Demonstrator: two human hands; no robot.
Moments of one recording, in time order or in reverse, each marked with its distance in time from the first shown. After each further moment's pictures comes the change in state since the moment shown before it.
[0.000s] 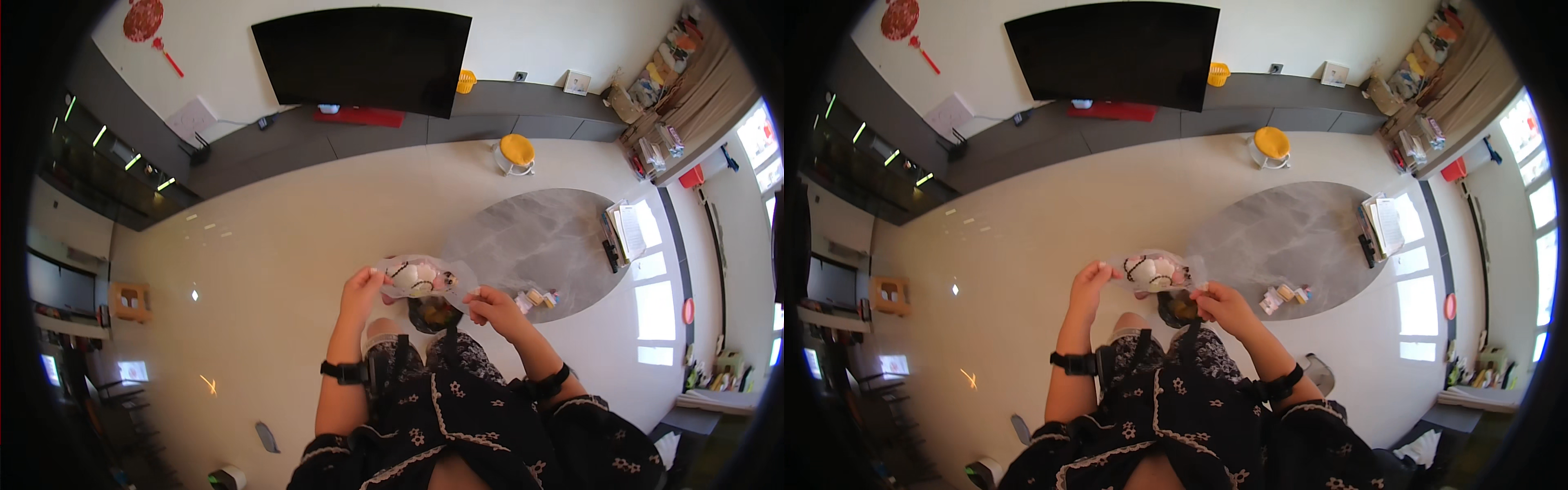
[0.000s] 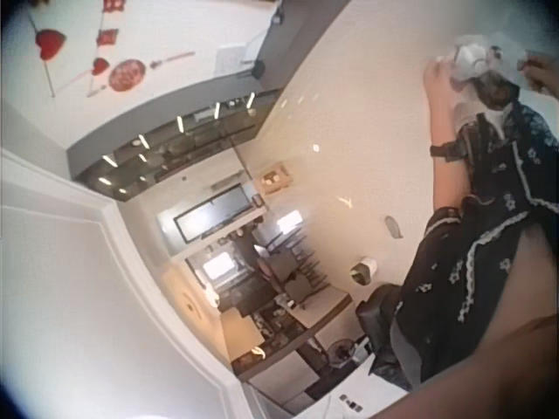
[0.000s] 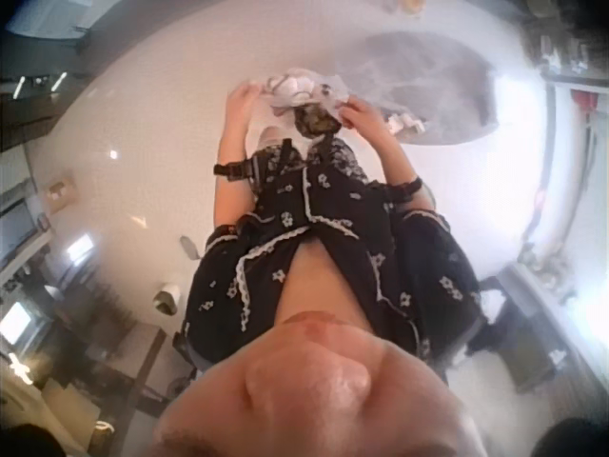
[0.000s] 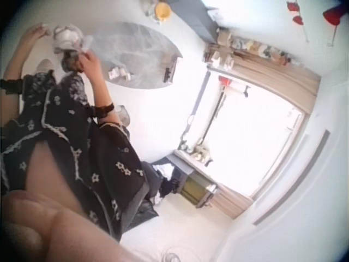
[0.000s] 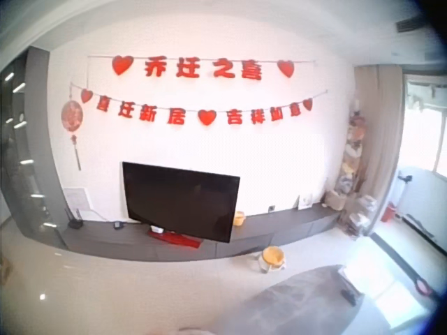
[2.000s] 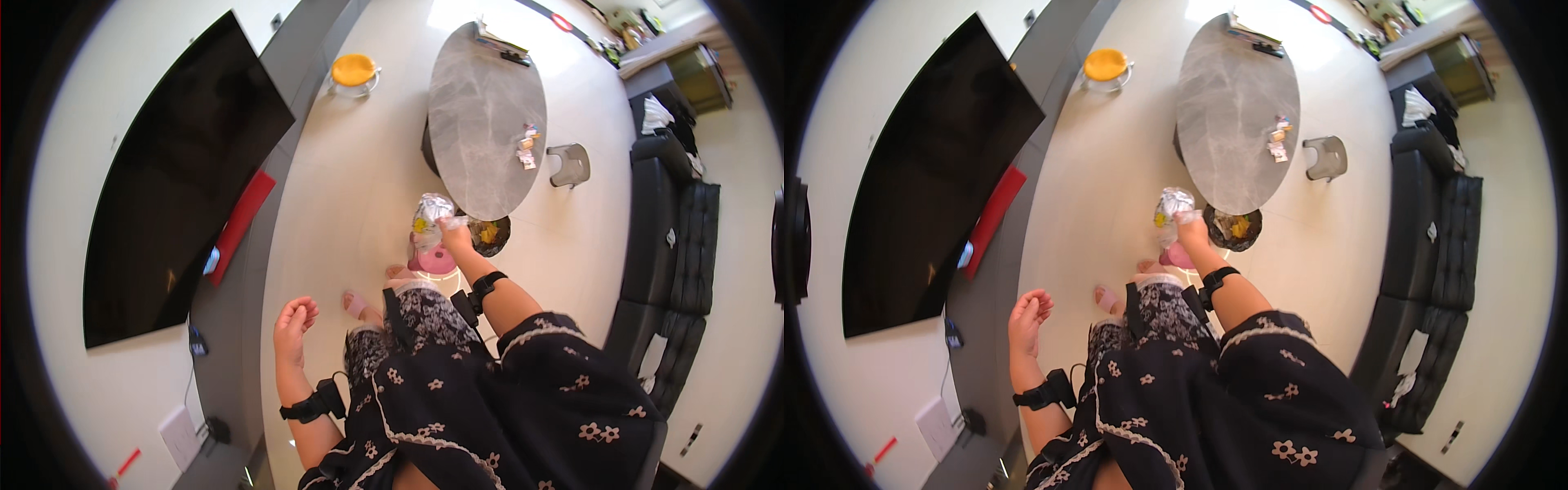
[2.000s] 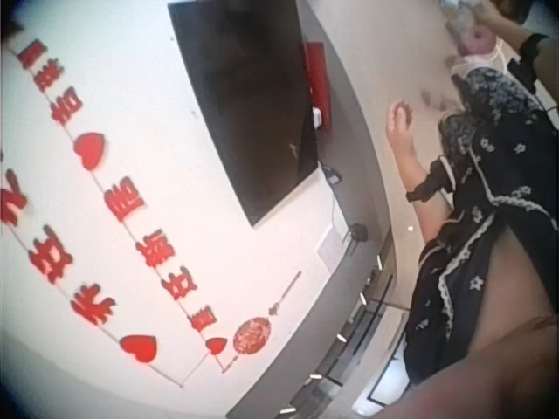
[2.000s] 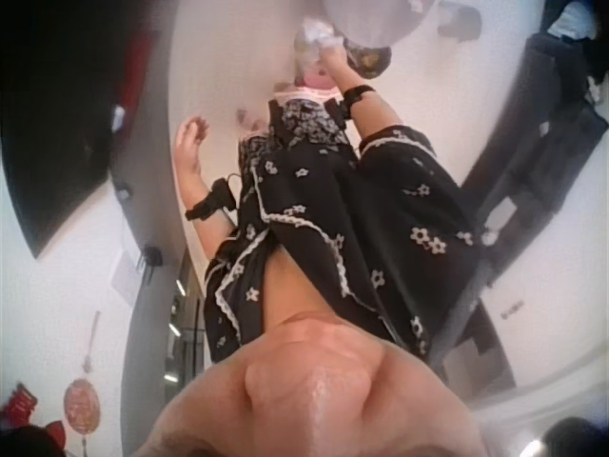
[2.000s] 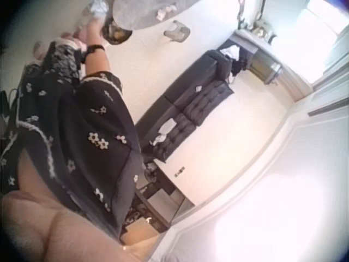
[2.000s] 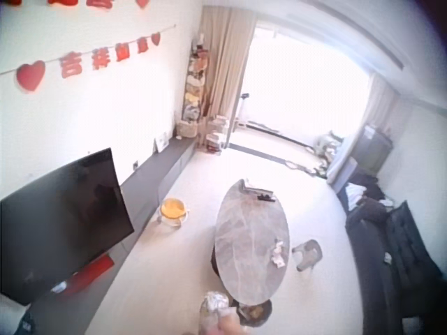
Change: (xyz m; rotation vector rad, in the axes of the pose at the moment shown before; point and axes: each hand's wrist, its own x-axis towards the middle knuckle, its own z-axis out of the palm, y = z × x) left_hand 0.524 0.187 -0.205 0.506 -0.756 -0.452; right_hand 0.434 0.066 0.101 0.059 1.487 0.433
